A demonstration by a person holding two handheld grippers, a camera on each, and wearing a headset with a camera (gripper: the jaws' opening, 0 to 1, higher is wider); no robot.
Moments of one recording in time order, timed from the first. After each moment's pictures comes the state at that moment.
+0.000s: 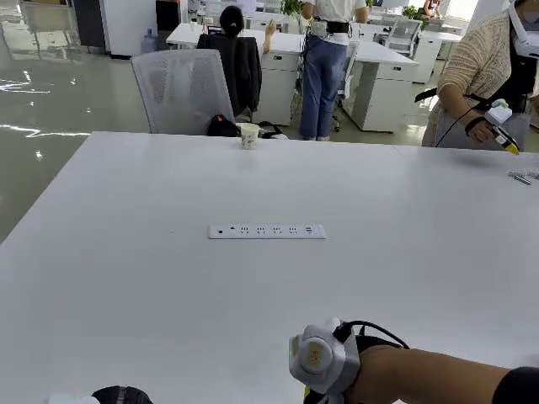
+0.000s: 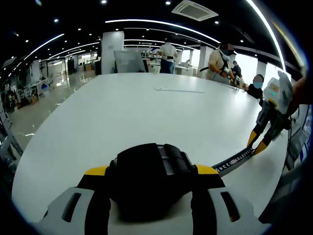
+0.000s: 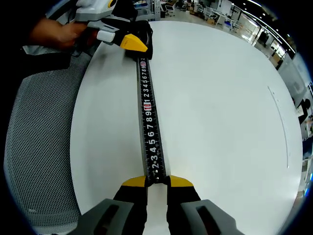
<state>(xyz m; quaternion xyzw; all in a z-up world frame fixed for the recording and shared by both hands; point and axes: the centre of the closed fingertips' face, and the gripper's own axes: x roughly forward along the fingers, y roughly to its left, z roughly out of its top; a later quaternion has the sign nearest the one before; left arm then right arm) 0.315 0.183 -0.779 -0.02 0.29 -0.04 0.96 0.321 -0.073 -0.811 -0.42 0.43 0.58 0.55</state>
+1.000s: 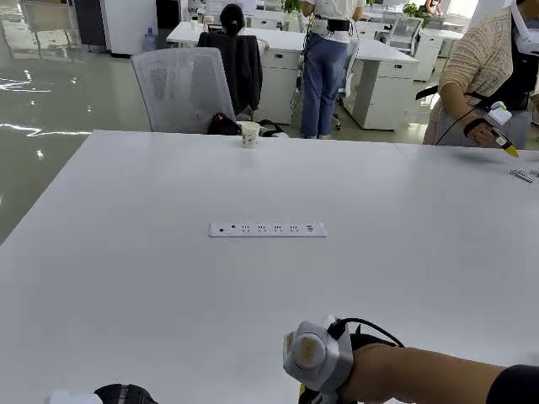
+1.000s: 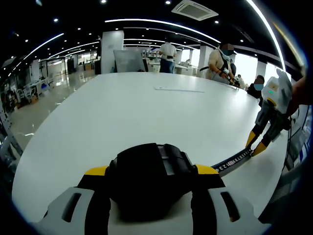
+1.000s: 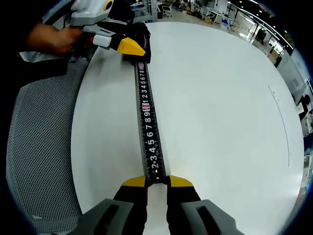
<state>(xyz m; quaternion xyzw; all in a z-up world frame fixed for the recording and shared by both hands) 0.313 0.180 -0.780 -0.02 0.29 -0.04 0.96 0.318 -0.064 -0.812 -0.41 0.44 0.58 0.55</state>
